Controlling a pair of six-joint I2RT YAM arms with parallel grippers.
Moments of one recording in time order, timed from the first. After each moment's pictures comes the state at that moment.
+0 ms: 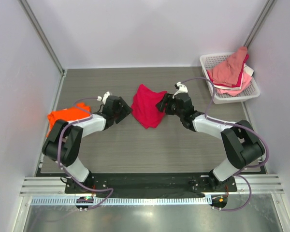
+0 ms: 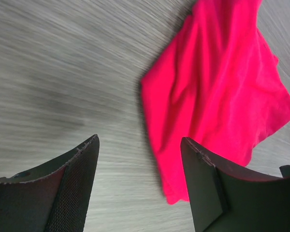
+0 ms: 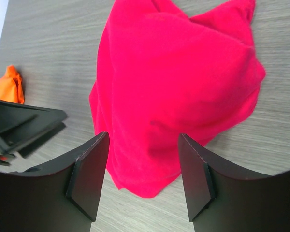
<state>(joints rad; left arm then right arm) -0.40 1.62 0.82 0.10 -0.10 -0.97 0.49 1.58 0.83 0.33 0.00 0.58</state>
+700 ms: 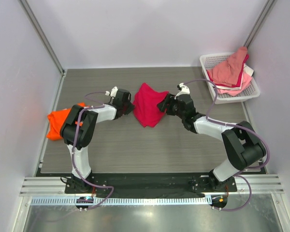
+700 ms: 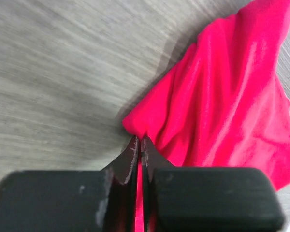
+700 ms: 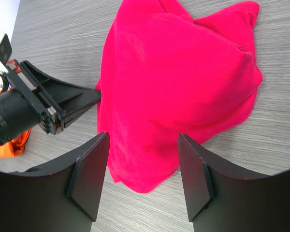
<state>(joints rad) -0.43 1.94 1.09 0.09 -0.14 -1.02 0.48 1.56 0.78 0.39 0.00 0.61</state>
